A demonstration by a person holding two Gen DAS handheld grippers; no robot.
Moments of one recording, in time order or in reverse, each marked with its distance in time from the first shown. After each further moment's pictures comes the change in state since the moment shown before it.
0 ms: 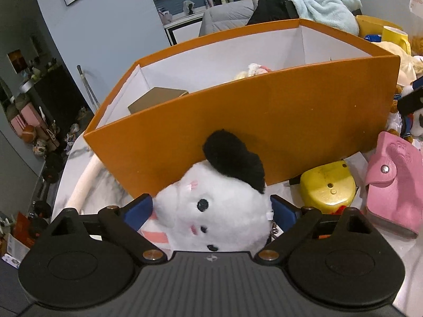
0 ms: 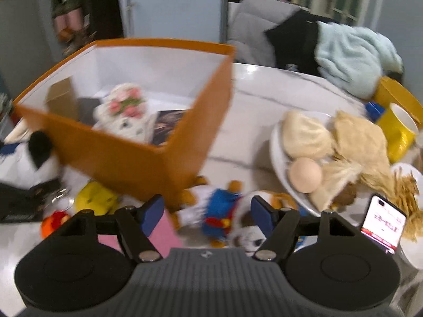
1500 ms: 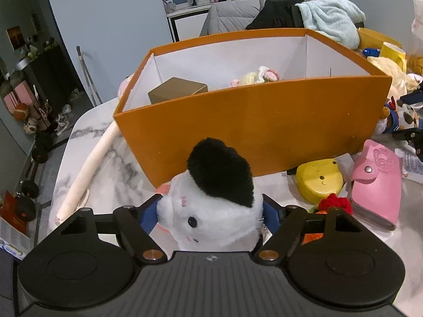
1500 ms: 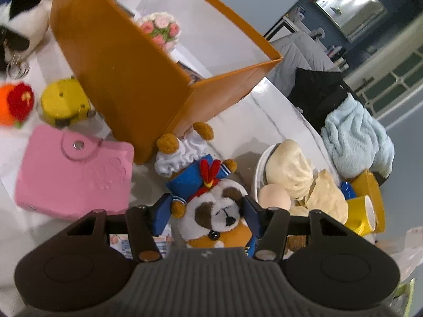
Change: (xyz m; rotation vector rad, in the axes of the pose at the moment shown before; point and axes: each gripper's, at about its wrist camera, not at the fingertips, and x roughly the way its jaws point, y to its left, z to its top) left arm -0.025 0.029 -0.002 -0.088 0.043 -0.073; right arm 0.016 0.030 -0.031 -0.606 0.028 -0.200
